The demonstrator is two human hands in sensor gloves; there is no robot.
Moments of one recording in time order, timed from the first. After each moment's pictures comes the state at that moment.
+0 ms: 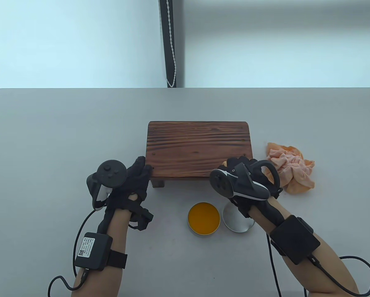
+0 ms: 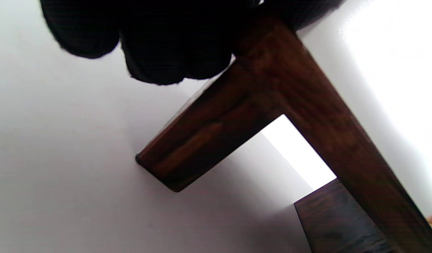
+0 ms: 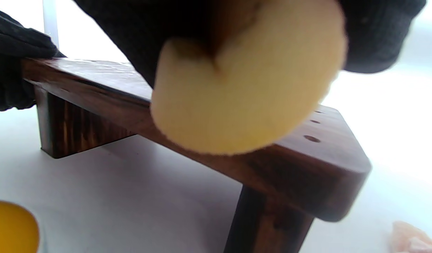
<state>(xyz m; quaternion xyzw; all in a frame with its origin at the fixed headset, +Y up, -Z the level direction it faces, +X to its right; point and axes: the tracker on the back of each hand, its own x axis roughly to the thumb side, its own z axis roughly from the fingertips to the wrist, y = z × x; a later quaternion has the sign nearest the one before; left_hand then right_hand) -0.207 -0.707 -0.262 -0.08 0.00 0.40 0.91 0.095 -0.622 -0.251 -0.20 0.03 -0.98 0.08</state>
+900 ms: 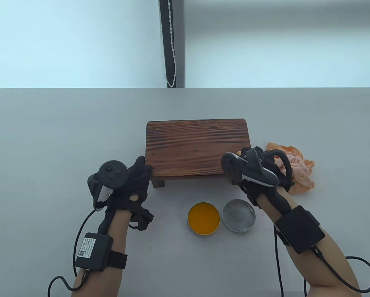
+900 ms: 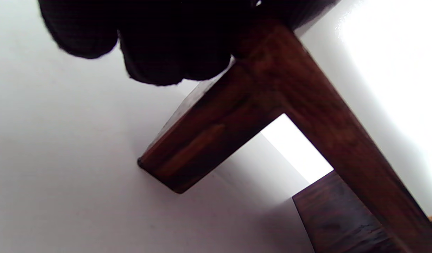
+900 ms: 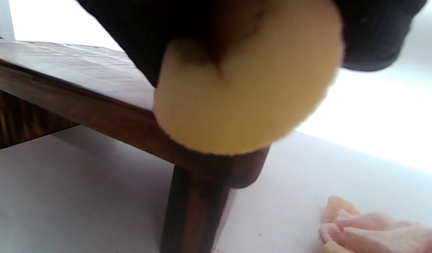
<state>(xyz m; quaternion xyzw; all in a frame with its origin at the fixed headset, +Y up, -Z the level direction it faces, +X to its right) -0.204 -0.707 -0.262 -0.08 -0.01 0.39 0.92 0.122 -0.619 -0.261 -0.16 0.00 -0.98 0.09</state>
